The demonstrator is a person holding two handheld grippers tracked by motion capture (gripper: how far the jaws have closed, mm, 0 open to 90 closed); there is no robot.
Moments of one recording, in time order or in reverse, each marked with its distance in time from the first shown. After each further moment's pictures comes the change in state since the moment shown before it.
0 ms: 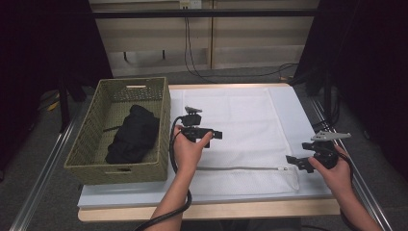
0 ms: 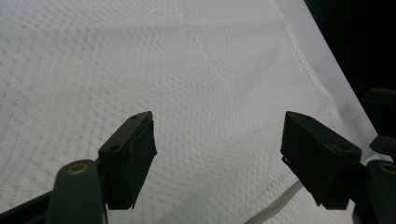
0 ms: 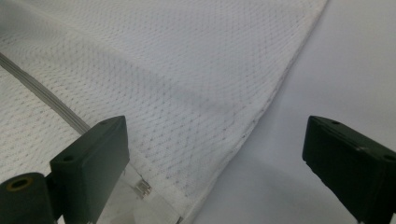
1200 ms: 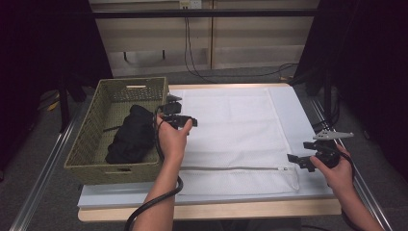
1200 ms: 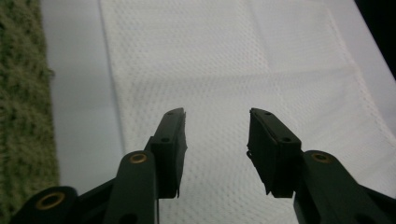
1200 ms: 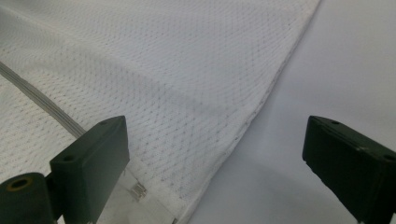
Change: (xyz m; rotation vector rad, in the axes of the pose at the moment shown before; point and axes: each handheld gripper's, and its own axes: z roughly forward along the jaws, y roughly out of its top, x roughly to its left) left arm 0.032 0.030 -0.037 -0.064 0.180 -0.060; right arm -0.004 0.000 -0.002 -0.024 -0.002 0.027
